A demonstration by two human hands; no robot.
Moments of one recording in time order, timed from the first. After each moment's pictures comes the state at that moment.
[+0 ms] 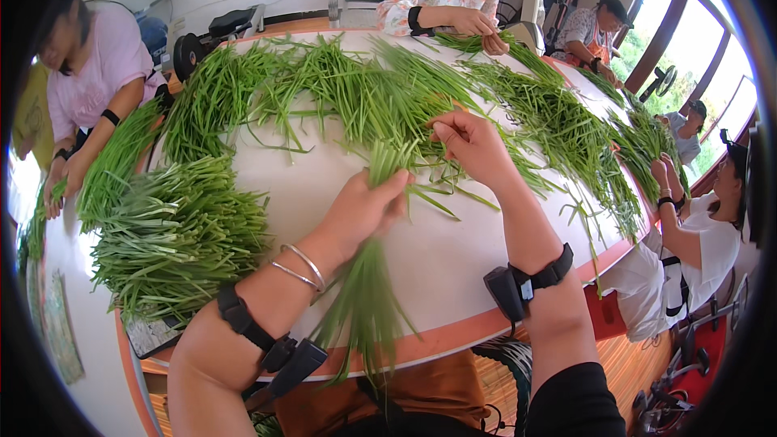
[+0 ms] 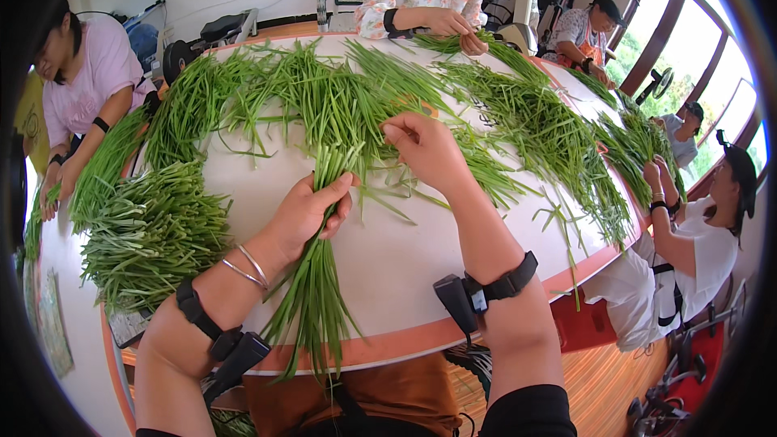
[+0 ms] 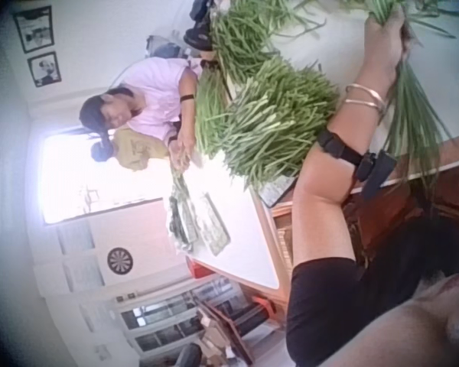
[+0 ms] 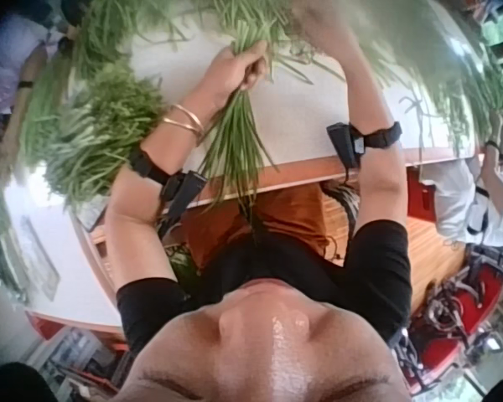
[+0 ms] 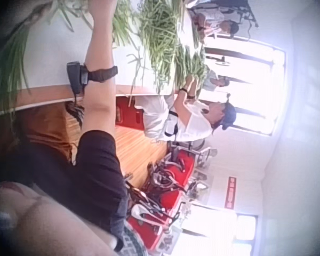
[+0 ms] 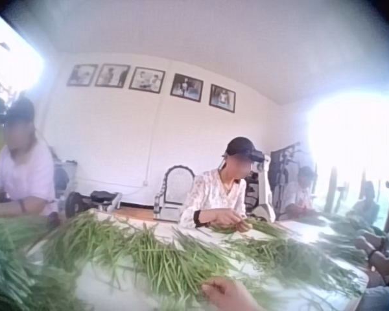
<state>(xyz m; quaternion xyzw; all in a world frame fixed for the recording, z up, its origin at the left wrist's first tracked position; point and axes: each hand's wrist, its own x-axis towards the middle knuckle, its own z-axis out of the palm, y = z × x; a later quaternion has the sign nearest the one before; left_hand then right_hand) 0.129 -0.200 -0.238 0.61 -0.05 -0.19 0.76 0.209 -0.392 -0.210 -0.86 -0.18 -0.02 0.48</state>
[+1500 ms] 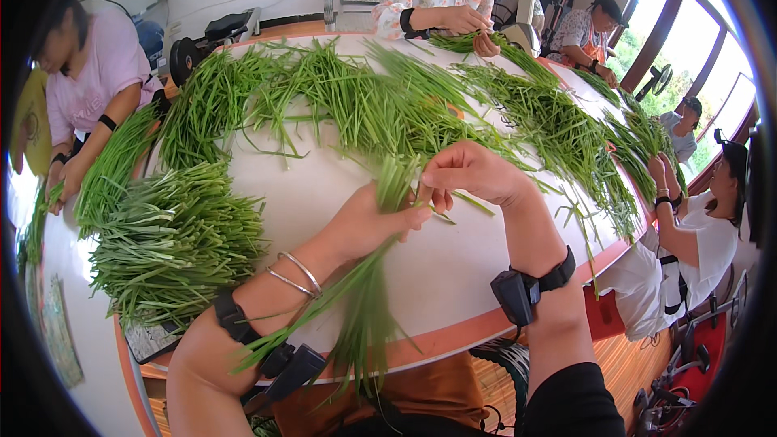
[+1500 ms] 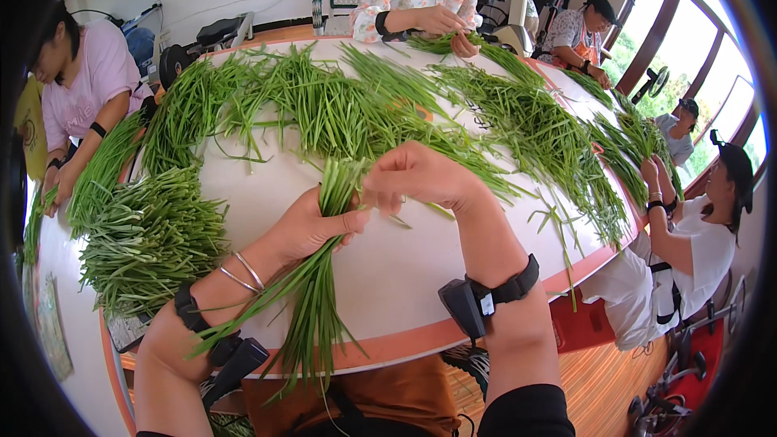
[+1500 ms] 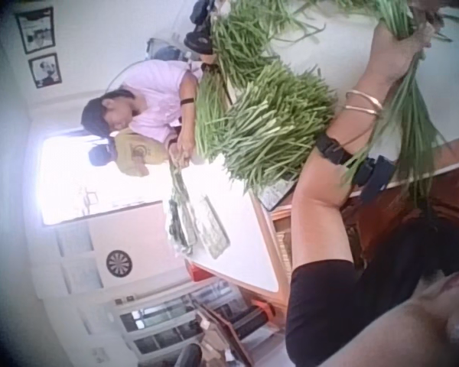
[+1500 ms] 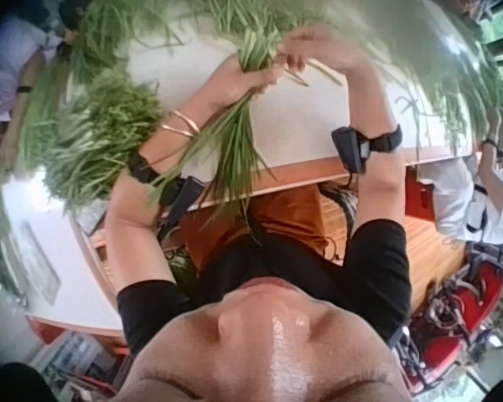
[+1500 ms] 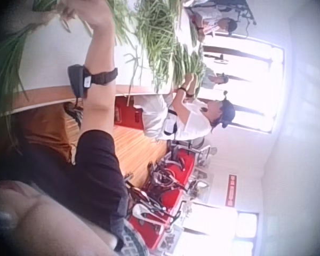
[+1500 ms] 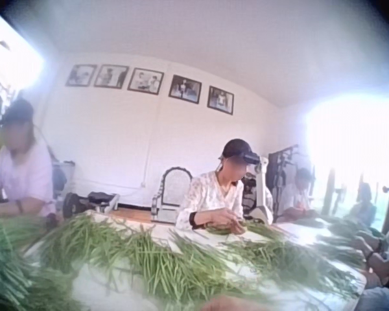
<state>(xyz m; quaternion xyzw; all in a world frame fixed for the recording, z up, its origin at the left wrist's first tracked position) 0.125 -0.205 -0.239 0.64 -0.15 -0.17 0.74 0.183 -0.398 -0.184 -0.75 -0.25 0.30 0.54</state>
